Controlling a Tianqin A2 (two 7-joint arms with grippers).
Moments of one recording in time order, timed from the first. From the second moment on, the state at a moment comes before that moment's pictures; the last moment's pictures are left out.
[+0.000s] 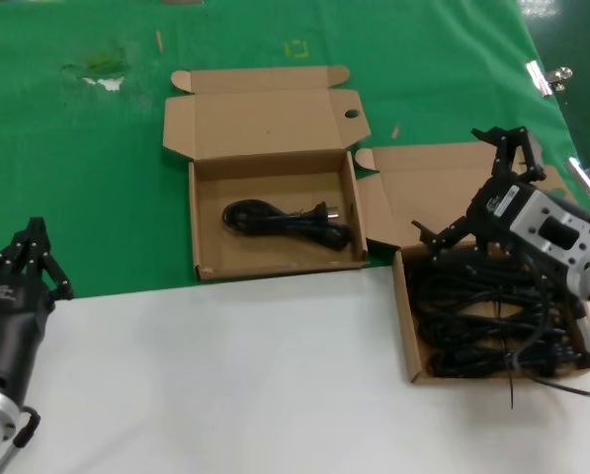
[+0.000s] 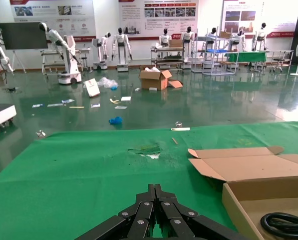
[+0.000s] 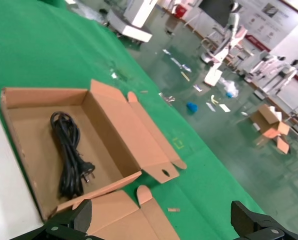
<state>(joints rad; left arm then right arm) 0.00 -0.30 1.60 -1.60 -1.80 0.00 0.00 0.35 0.58 -1.75 1.50 1.25 -0.50 0.11</state>
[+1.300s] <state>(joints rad) 0.00 -0.30 1.60 -1.60 -1.80 0.00 0.00 0.18 0.45 -1.68 1.55 1.52 -0.26 0.06</state>
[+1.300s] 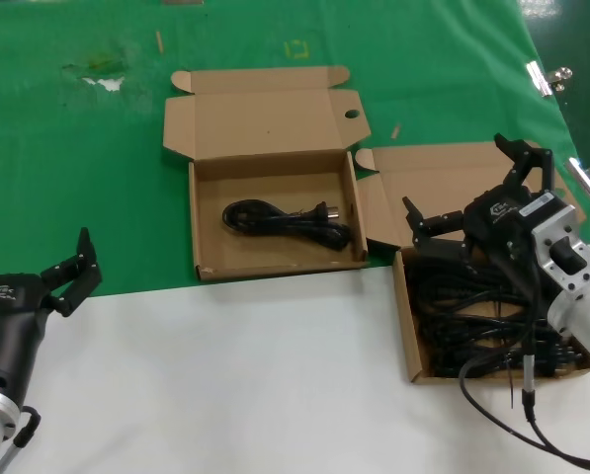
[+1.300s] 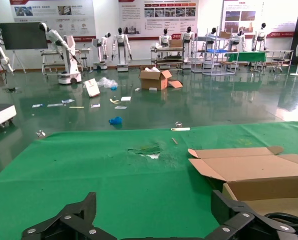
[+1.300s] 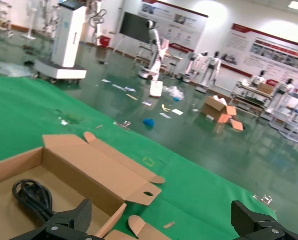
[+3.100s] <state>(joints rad) 0.00 -0.30 1.60 -1.60 -1.80 0.00 0.00 0.01 0.31 -1.60 1.60 1.78 -0.02 0.00</state>
